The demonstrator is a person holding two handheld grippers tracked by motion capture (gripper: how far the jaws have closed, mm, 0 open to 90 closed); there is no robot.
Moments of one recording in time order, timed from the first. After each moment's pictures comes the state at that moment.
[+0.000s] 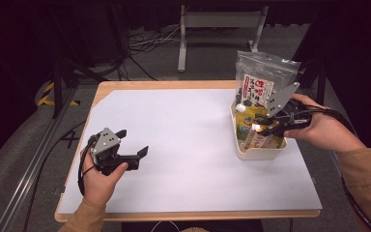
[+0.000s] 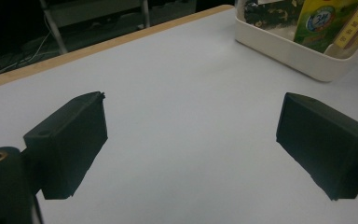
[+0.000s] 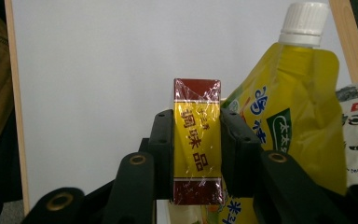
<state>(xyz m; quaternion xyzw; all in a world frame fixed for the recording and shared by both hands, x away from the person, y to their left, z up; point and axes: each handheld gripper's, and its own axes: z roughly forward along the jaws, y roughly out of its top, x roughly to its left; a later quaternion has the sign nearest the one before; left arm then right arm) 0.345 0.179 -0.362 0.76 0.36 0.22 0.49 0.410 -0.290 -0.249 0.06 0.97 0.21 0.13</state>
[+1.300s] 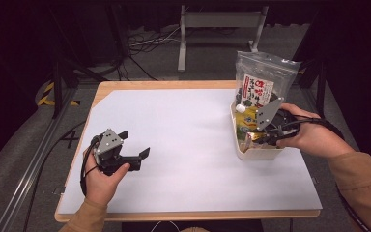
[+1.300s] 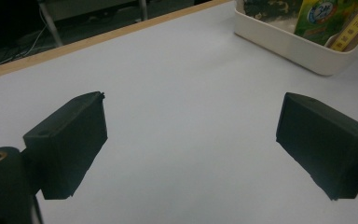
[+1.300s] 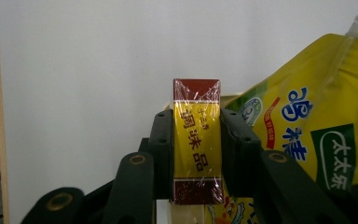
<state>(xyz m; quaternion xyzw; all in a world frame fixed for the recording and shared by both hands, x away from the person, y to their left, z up) 0.347 0.177 -0.367 0.77 0.36 0.22 0.48 0.405 -0.276 -0.277 0.03 0.98 0.16 0.13</state>
